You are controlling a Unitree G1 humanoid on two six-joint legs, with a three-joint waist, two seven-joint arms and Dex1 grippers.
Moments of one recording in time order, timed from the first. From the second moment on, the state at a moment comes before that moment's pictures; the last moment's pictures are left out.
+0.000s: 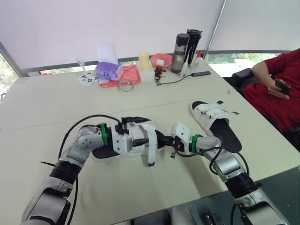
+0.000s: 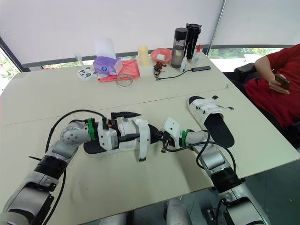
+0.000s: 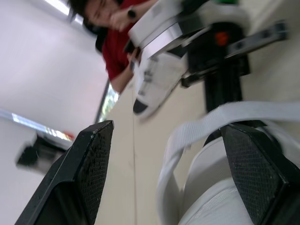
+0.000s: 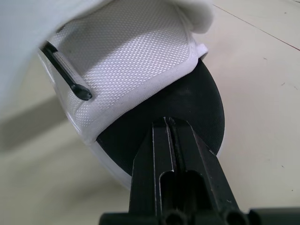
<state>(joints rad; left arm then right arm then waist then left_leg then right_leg) -0.53 0.56 -0.24 0.26 -0.04 -0.60 -0.90 -0.40 -0.47 0.31 0.11 0.12 0.23 0.83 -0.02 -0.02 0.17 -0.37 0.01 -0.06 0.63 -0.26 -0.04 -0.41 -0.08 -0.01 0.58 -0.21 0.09</state>
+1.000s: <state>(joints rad) -0.26 0.63 -0.19 -0.37 -0.58 0.63 -0.93 -0.41 -0.47 0.31 0.14 0.12 0.19 0.84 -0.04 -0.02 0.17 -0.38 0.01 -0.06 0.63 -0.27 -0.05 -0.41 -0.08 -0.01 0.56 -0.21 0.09</state>
